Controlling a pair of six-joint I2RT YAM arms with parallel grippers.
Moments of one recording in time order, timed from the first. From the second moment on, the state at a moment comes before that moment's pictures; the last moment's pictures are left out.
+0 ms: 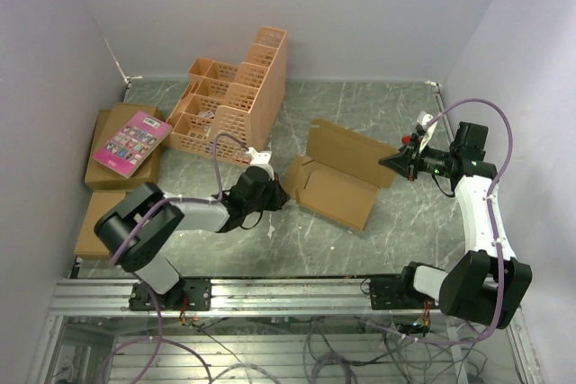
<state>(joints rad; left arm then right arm) -0.80 1.55 0.55 0.48 -0.03 -0.66 -0.26 1.17 0.94 -0.61 -1.21 -0.72</state>
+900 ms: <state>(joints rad) -0.84 1.74 0.72 0.57 0.04 -0.58 -0.26 1.17 0.94 -0.62 -1.21 -0.74</state>
